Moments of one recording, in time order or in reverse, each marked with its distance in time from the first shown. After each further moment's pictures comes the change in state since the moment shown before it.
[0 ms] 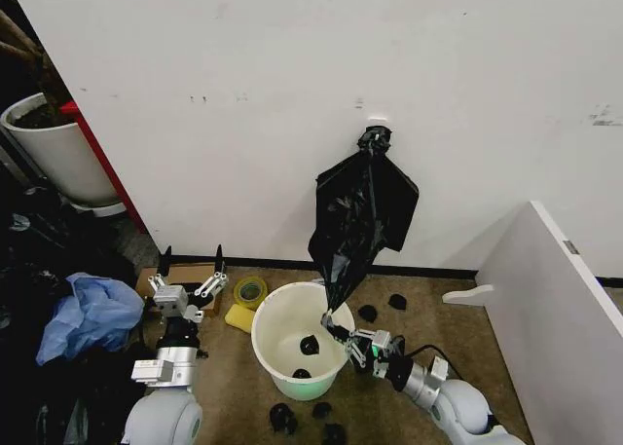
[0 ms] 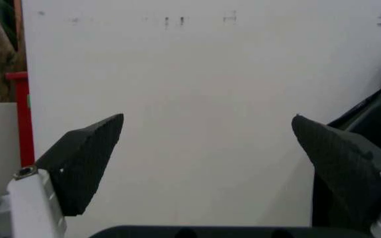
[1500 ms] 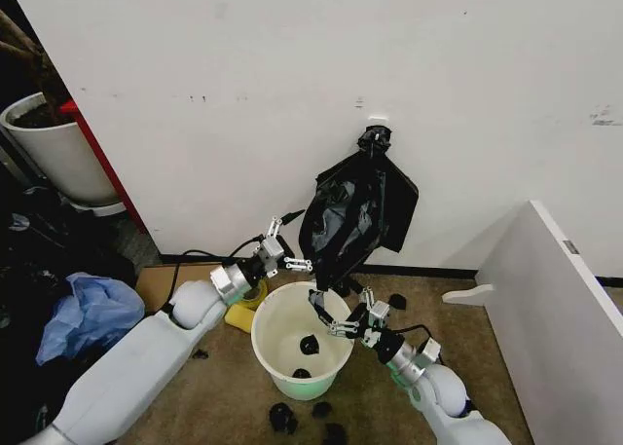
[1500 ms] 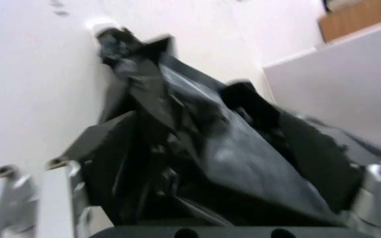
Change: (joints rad) left arm -0.768 0.322 0.536 0.488 -0.145 -0.101 0.612; right arm 0.042 0.073 -0.015 0.001 0.018 0.021 0.073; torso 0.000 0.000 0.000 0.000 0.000
